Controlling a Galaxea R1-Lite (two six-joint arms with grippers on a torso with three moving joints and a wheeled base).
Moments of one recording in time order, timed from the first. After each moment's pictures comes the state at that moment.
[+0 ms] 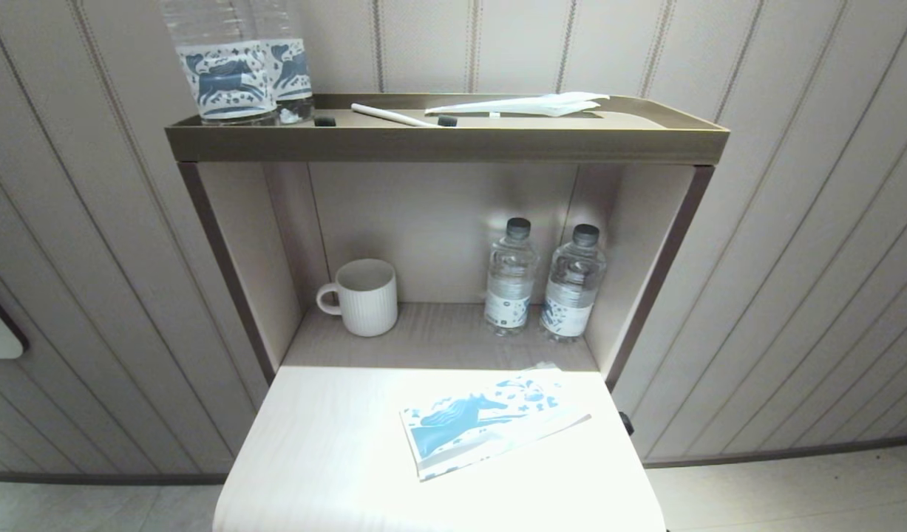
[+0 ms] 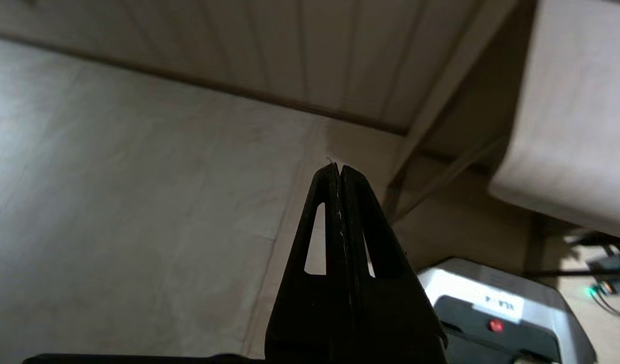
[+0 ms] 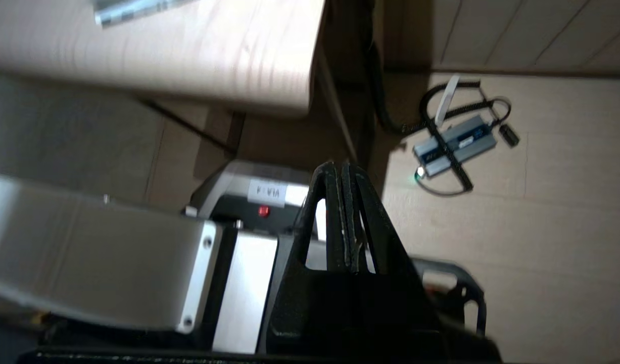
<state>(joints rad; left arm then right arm) -0.18 0.53 -0.75 0.79 0.40 -0.21 -0.23 0.56 -0.85 0.87 0.45 -0.04</state>
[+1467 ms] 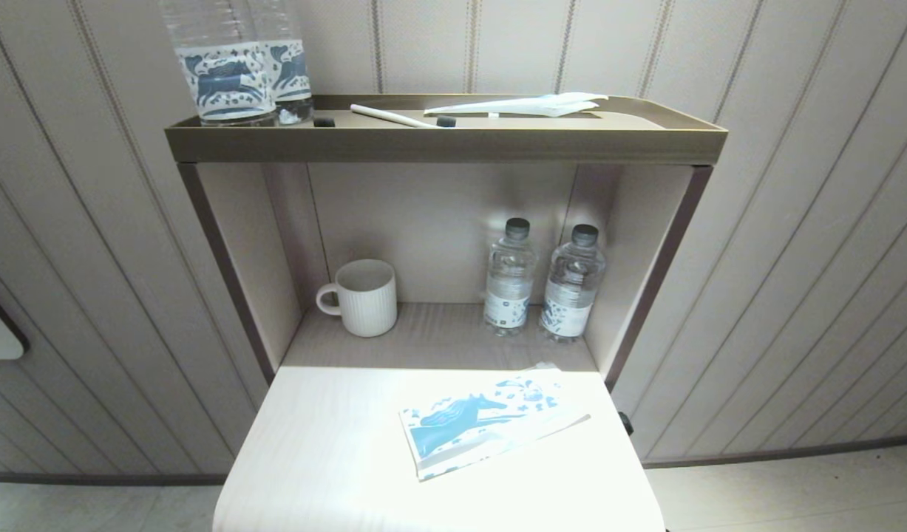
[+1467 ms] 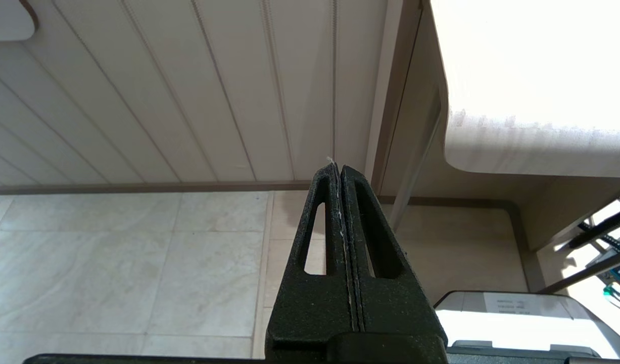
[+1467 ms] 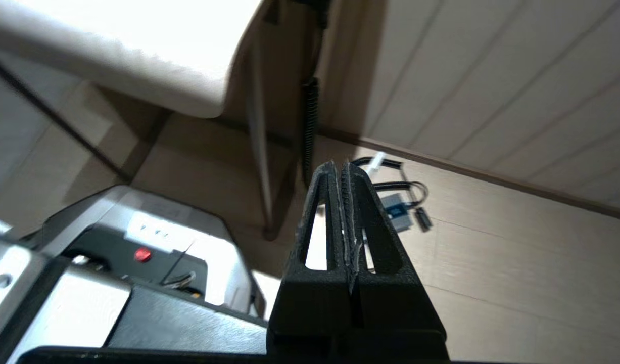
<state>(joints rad) 0.00 0.00 -0.22 0.52 0.05 0.07 -0.12 0.30 -0.15 0.23 0.31 -0.23</state>
